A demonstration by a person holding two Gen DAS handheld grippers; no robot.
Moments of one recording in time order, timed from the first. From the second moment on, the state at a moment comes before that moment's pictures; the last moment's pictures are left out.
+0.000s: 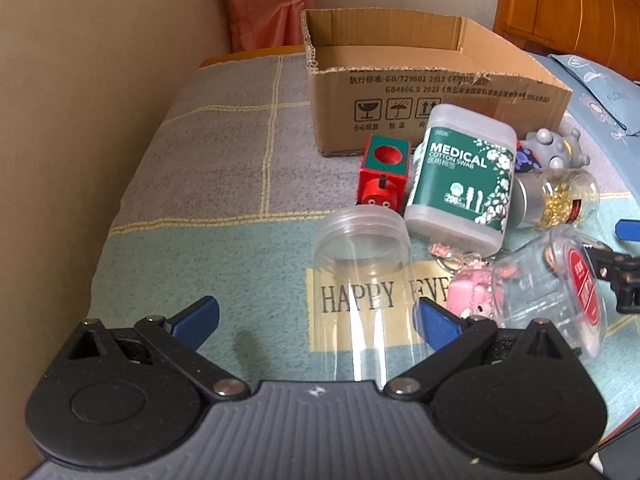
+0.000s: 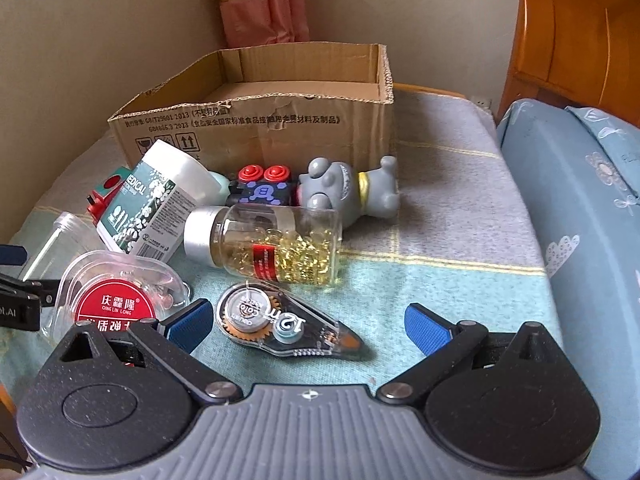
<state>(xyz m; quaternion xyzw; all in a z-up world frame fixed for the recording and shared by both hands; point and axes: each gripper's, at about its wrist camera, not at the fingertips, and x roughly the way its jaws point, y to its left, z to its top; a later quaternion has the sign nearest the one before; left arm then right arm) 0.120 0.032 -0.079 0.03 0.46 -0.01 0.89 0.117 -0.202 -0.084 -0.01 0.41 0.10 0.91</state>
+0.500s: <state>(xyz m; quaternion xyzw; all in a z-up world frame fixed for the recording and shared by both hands) 0.118 0.034 -0.082 0.05 0.46 -0.03 0.89 0.138 -0.194 -0.094 -0.01 0.42 0.10 0.90</state>
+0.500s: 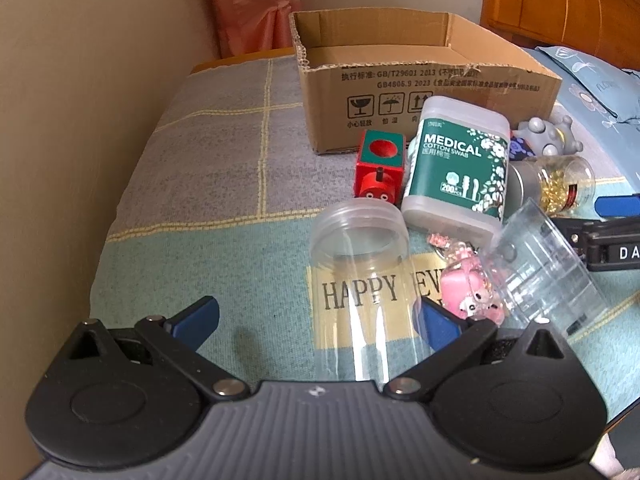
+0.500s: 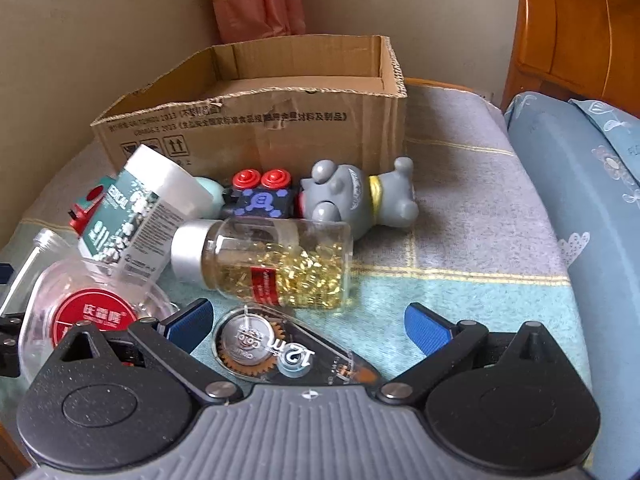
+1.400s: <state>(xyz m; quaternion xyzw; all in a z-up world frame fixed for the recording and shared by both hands) 0.108 0.070 -0.089 0.01 0.46 0.00 0.89 0.103 -0.224 -0.094 -0.05 0.42 0.07 0.90</state>
